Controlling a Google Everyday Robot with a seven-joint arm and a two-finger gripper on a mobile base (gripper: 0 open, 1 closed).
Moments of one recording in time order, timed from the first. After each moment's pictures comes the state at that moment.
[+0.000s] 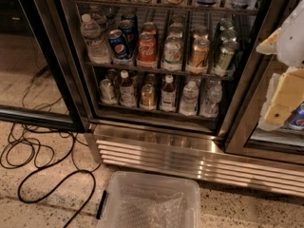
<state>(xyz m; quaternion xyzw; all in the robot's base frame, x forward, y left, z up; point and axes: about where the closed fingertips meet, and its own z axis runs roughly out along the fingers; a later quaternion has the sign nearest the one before) 0.438 -0.217 0.976 -0.60 0.78 -0.03 0.16</state>
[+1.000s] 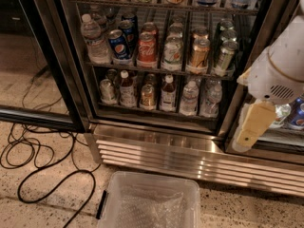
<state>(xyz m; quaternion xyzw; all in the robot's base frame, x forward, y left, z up) 0.443 -0.201 0.899 -0.58 0.80 0.01 0.14</state>
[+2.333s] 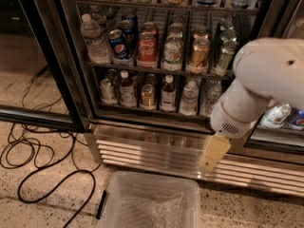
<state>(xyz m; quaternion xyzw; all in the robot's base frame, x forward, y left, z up) 0.452 -0.164 0.784 -0.55 0.83 0.04 0.11</state>
